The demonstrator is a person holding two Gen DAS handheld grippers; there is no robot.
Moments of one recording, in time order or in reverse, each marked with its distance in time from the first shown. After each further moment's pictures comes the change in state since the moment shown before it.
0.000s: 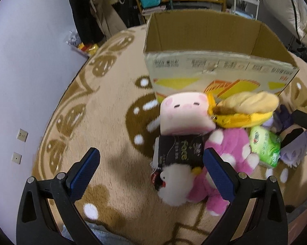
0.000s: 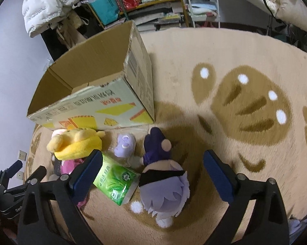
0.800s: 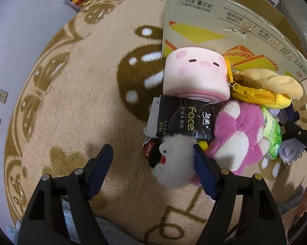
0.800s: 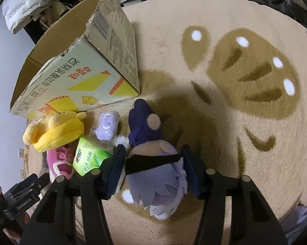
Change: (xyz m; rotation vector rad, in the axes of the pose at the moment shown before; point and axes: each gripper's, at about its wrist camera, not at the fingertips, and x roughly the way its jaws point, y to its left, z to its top) left arm 0.047 0.022 -0.016 -0.144 0.264 -0.156; right arm 0.031 -0.016 -0.010 0.070 0.170 -0.015
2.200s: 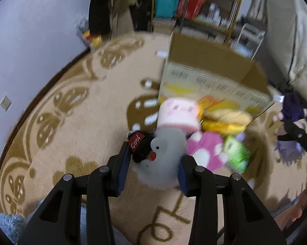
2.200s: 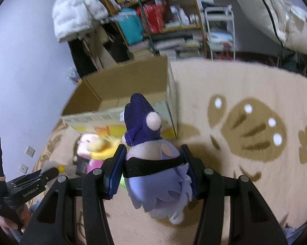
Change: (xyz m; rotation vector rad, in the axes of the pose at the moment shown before) left arm -0.083 -0.007 -0.038 -0.058 -0.405 -0.012; right arm -0.084 0.048 -0.027 -0.233 -0.418 0.119
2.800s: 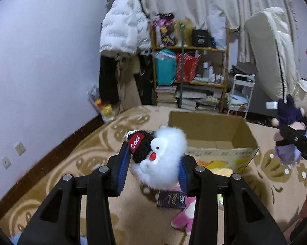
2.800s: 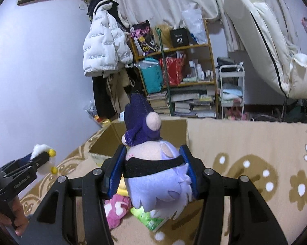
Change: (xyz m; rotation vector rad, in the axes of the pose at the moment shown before) left arm -0.079 -0.017 0.017 0.090 -0.459 0.077; right arm -0.058 0.030 0.019 -0.125 -0.330 0.042
